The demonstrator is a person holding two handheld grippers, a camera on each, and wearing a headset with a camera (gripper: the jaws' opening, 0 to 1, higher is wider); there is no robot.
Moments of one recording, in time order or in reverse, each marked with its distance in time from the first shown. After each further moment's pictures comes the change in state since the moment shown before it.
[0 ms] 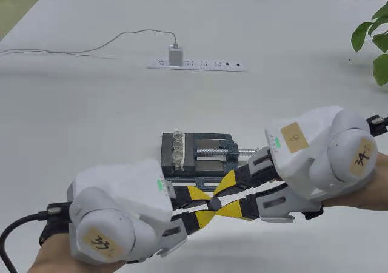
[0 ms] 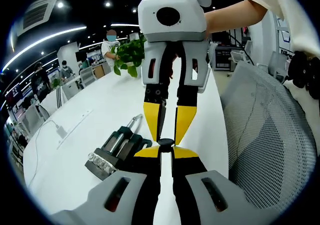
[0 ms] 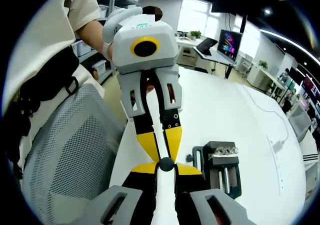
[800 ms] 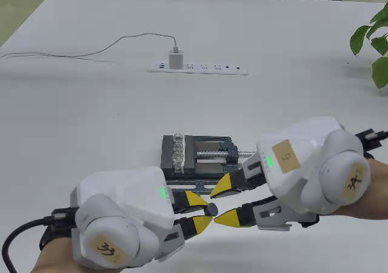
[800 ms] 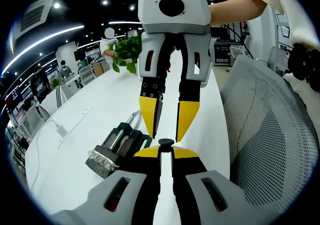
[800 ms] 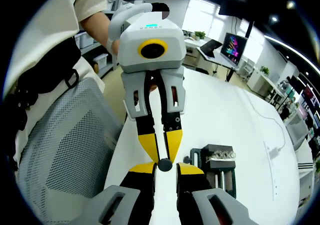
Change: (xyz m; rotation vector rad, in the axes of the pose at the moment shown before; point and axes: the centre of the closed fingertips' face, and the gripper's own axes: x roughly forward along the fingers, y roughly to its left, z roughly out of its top) left arm -0.001 0.001 -0.008 0.024 0.032 -0.001; right arm -0.001 -0.004 0.002 -0.040 -0.003 -0.025
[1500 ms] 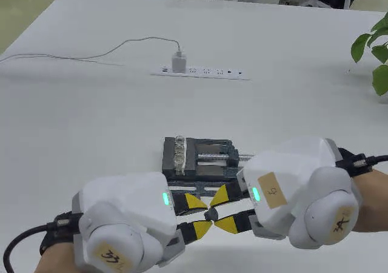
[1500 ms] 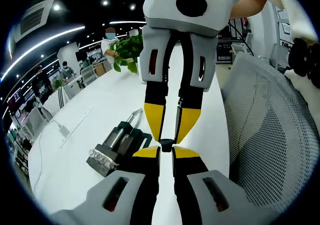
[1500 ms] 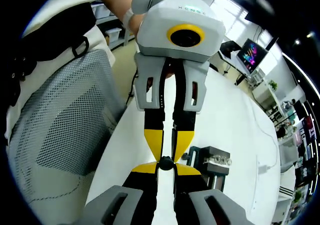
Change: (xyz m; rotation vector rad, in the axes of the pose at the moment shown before) left arm 0.000 -0.006 -0.003 0.018 0.017 0.023; right arm 0.009 0.012 -0.006 -0.255 0.159 -0.025
